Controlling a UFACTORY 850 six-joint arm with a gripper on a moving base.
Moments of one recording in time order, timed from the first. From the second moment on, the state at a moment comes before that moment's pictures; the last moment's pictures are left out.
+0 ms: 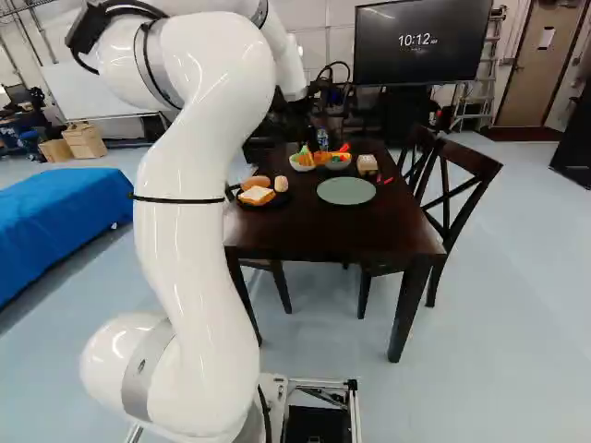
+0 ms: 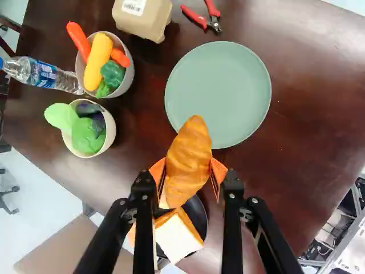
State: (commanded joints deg) arm -8.0 -32.1 -102.2 -11.0 -50.4 67.4
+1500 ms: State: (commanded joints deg) arm -15.2 -39.5 -104.5 -4.9 -50.4 67.4
